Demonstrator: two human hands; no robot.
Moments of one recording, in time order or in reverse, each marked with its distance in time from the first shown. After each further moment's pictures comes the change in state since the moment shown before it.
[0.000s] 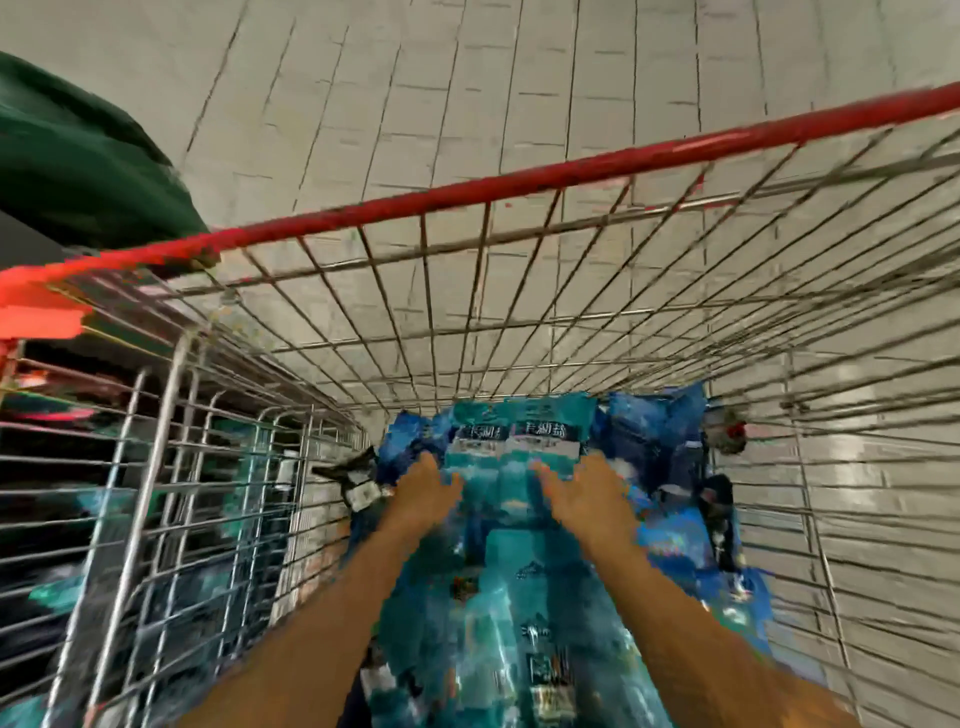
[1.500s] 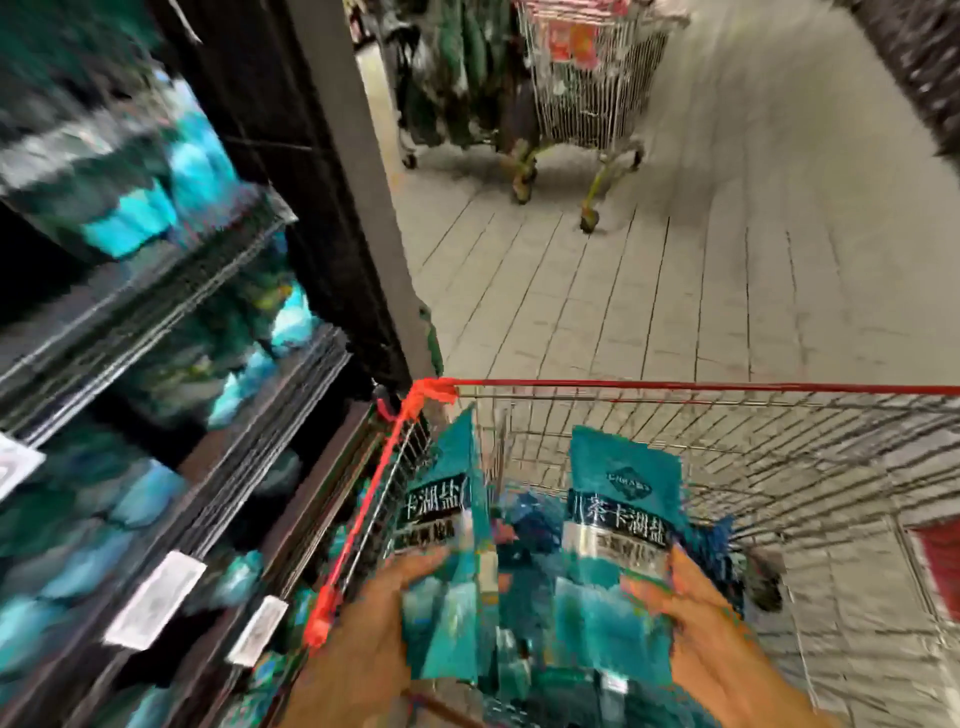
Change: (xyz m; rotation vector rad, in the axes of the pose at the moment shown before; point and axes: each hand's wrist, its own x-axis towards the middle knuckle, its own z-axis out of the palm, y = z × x) left_hand -0.472 -0.106 -0.162 -1.594 -0.169 0.189; right_hand -0.354 -0.017 -0.113 1.157 -0.467 -0.213
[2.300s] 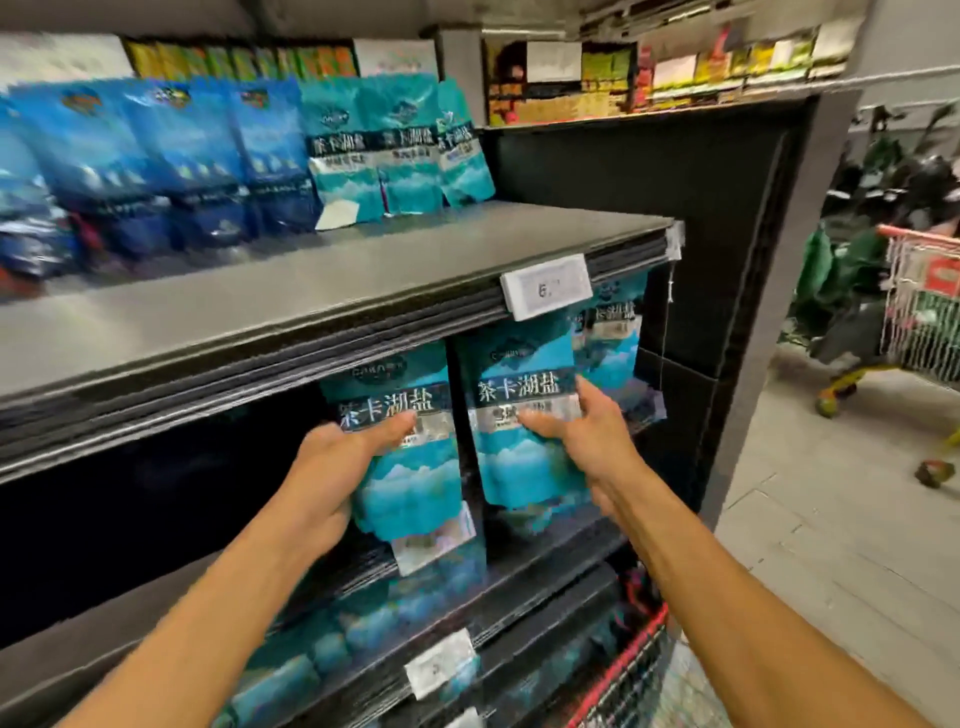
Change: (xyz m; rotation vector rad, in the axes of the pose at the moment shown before) left_hand -0.206 0.257 -0.111 0.101 0.678 0.941; right_hand -0.031 -0.056 0.492 -0.565 -0.870 -0.547
